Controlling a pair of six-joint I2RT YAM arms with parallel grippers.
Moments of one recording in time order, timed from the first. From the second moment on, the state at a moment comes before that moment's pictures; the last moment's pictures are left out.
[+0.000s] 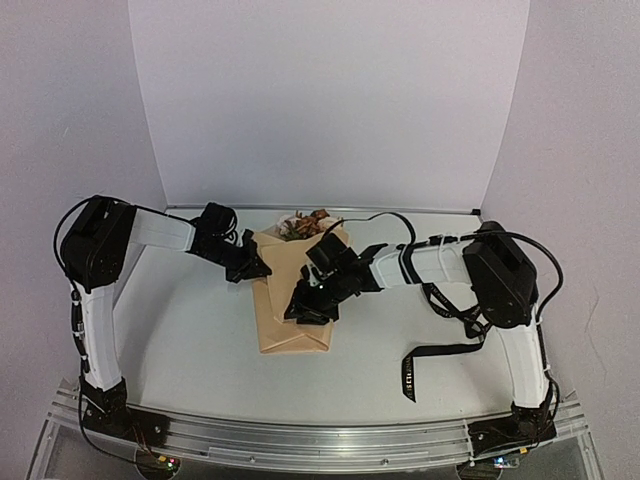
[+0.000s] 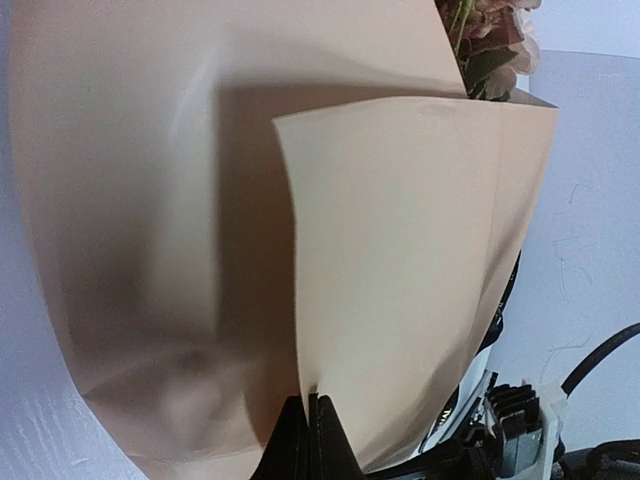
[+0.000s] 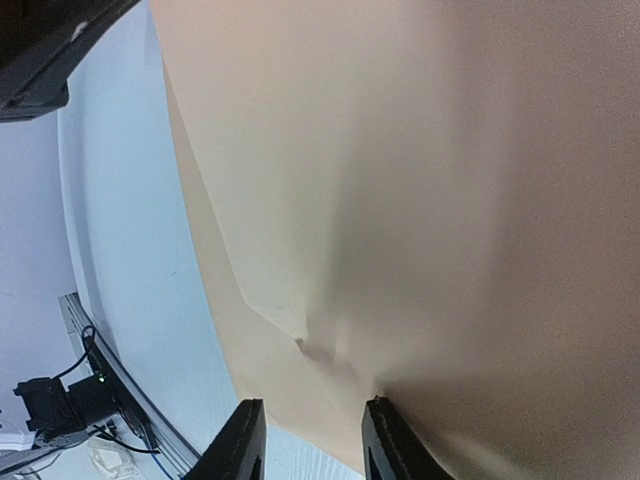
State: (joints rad) left arm -0.40 2.05 1.30 -0.16 0.63 -0.74; right arm 0.89 2.19 1.56 -0.31 -0.37 0.91
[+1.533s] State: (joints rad) left arm -0.55 1.86 1.11 -0.11 0.62 -0.91; right arm 0.80 2.14 1.15 0.38 -0.48 1.23
